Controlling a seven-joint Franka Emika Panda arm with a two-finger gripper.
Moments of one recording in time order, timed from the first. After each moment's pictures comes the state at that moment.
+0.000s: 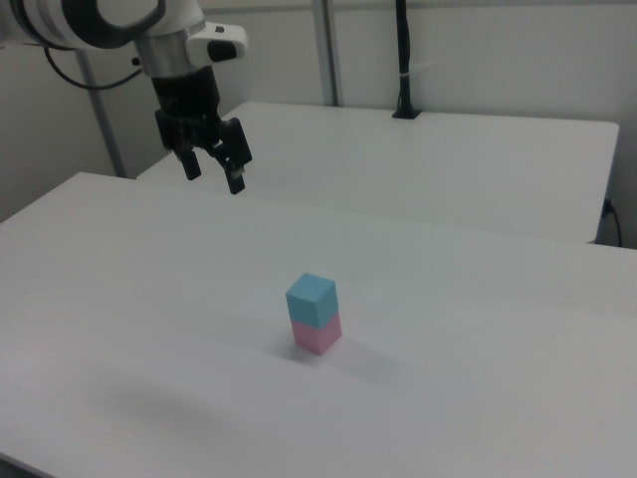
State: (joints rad) arm -0.06 -0.10 -0.06 -1.65 -0.04 1.60 0.05
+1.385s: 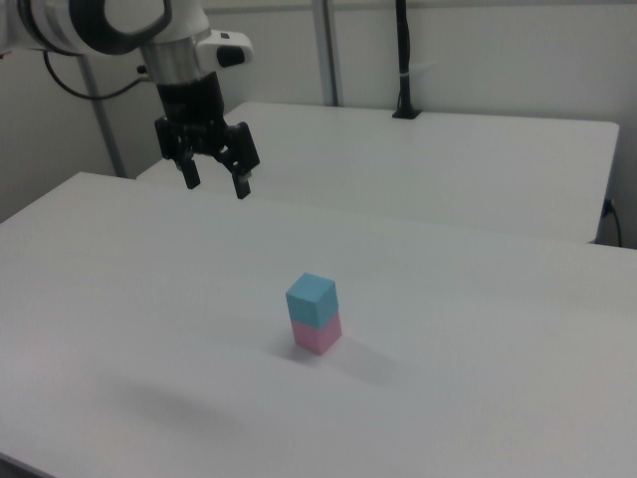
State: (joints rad) arm -0.06 -0.09 -0.07 -1.66 -0.04 1.60 -0.08
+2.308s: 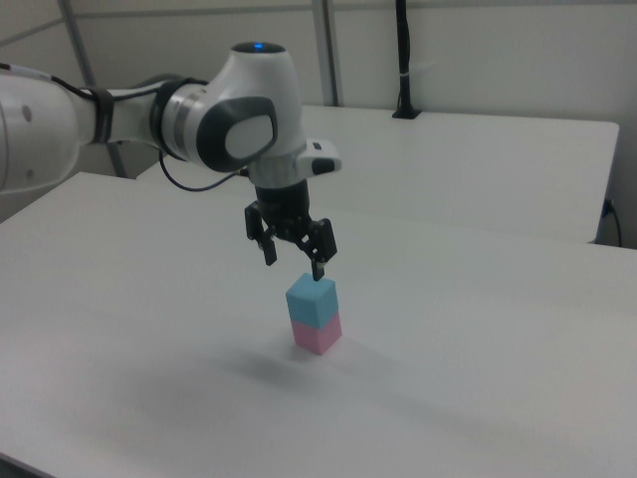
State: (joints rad) arm -0.15 0.15 -0.08 -1.77 0.01 1.92 -0.19
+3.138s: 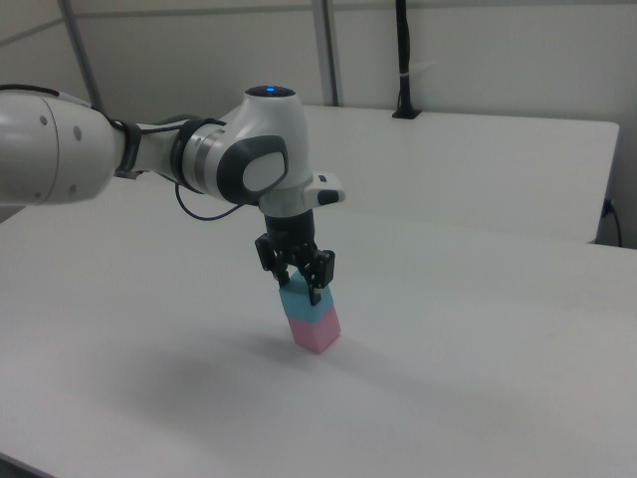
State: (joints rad) arm -0.13 0.27 -0.07 -1.77 0.00 2.02 -0.15
